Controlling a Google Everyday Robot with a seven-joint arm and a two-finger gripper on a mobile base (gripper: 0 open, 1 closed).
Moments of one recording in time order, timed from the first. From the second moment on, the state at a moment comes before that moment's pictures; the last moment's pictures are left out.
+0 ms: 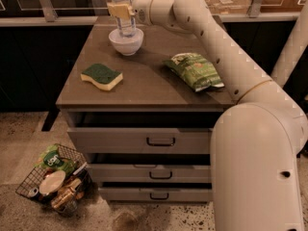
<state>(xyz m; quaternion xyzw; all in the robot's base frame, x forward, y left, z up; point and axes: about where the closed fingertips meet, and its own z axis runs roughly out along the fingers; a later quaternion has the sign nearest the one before) 0.855 0.093 0.977 -0.38 0.61 0.29 0.63</state>
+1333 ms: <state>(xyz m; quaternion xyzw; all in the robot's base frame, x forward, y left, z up) 0.879 0.093 0.929 -0.35 0.68 0.34 0.55</state>
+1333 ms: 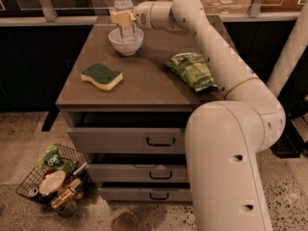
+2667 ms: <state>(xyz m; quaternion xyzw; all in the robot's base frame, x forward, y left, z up) 0.884 0.096 0.917 -0.32 0.68 0.38 0.54</state>
